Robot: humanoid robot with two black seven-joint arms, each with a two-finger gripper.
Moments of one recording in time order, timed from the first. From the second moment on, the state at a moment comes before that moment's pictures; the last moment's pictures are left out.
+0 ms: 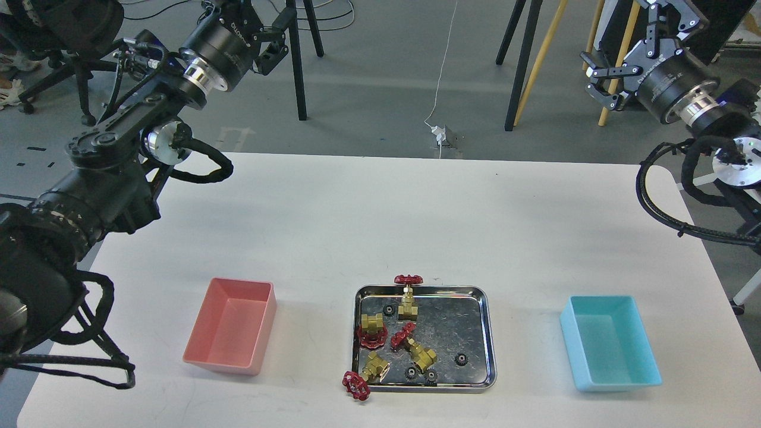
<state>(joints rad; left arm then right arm) -1.09 0.17 -0.53 -0.38 0.29 -0.49 -0.49 0.97 -0.54 0.54 0.67 0.14 0.49 0.18</state>
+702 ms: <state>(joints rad) -1.01 0.24 -0.58 -0.71 0.33 -0.49 -0.49 1.17 -0.54 0.59 0.63 0.14 0.49 0.05</state>
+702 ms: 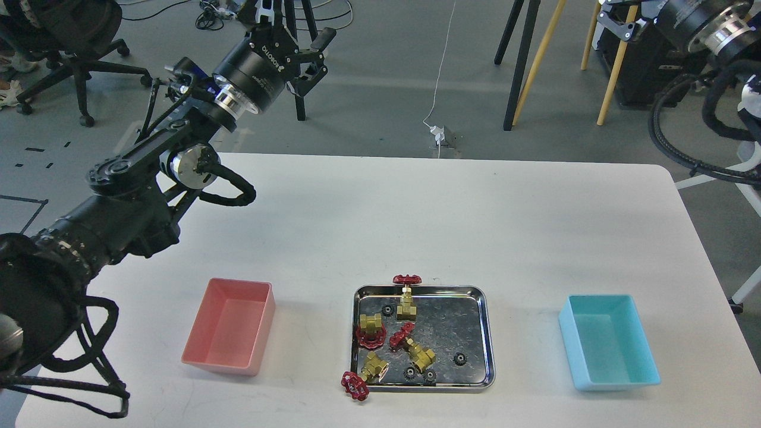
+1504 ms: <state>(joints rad) -1.68 0.49 0.91 -1.55 1.20 0.26 -0.49 1.11 -0.55 0.59 0.62 0.14 0.49 0.02</state>
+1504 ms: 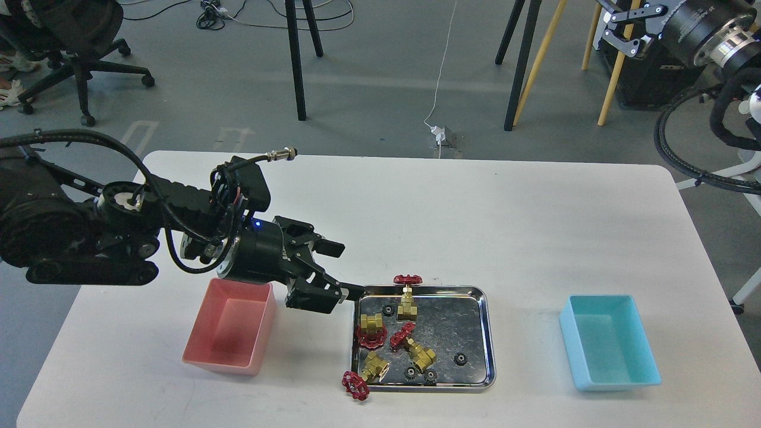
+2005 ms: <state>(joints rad) -1.49 0.20 0.98 -1.24 1.23 0.26 -0.49 1.12 -0.56 0.61 0.62 0.14 0.49 0.02</state>
